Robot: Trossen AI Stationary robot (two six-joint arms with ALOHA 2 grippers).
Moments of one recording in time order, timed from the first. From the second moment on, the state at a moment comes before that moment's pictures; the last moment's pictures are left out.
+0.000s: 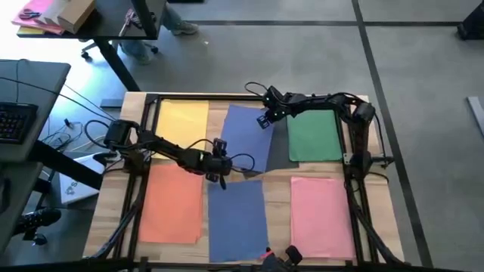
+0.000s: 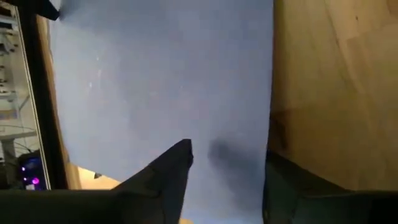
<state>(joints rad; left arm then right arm) -0.08 1.80 0.81 -0.18 -0.59 0.43 -0.61 1.99 1.22 -0.34 0.04 0.25</state>
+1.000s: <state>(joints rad) -0.34 1.47 1.43 -0.99 -0.07 -0.23 0.08 1.24 0.79 -0.54 0.18 0.37</state>
